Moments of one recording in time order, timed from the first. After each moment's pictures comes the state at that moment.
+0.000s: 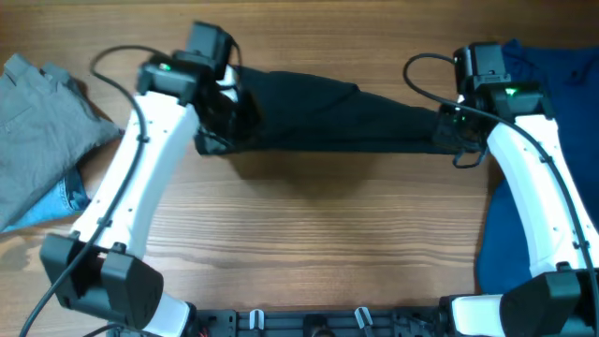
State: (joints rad) left arm -0.31 1.70 1.59 -1.27 0.32 -0.65; right arm 0.05 1.55 1.39 -1.17 0.23 0.33
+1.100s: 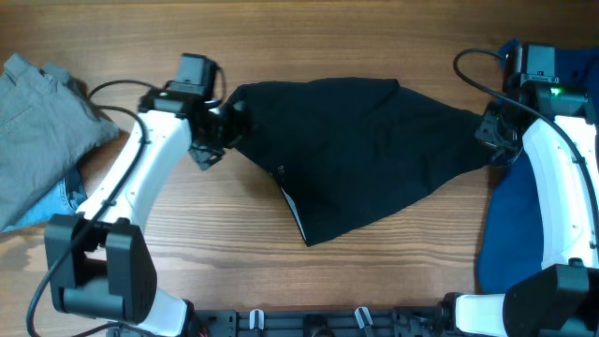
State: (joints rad) left arm -0.16 1.70 1.27 -0.88 0.24 -0.75; right arm -0.12 1.55 1.39 -1.15 0.32 0.30
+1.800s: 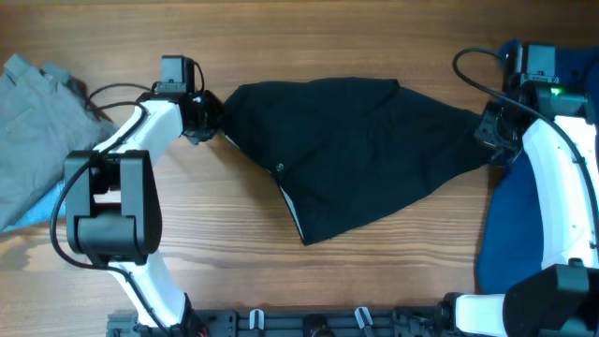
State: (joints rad) left arm -0.03 1.99 1.25 -0.42 0.24 -0.76; right arm -0.12 1.55 1.39 -1.14 0.29 0.29
